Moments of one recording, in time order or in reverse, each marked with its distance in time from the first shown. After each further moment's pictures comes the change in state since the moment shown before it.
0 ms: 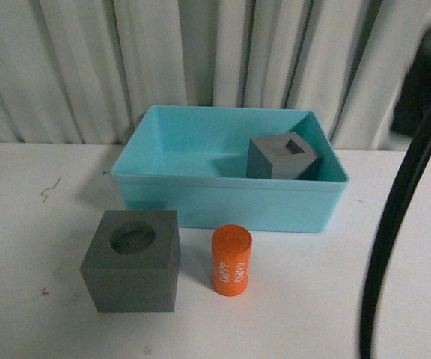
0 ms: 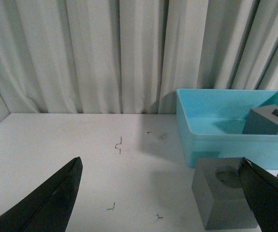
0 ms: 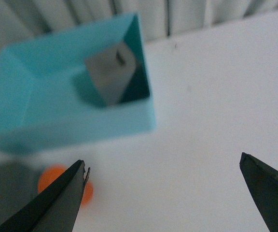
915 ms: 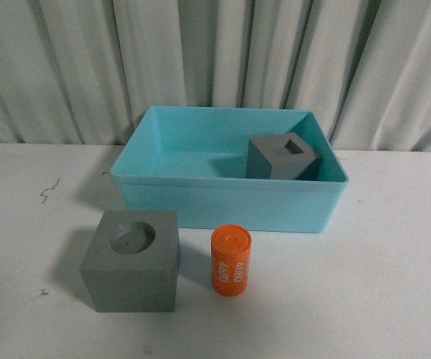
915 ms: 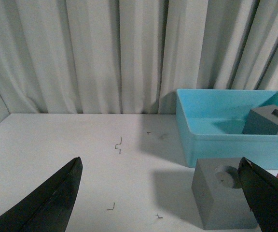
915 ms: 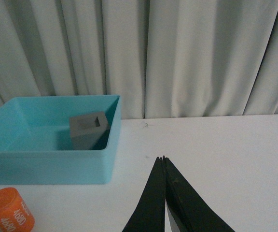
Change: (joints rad) left arm 0.000 0.000 0.000 0.000 0.000 0.000; right arm -0.278 -0.573 -0.531 0.397 -0.257 -0.392
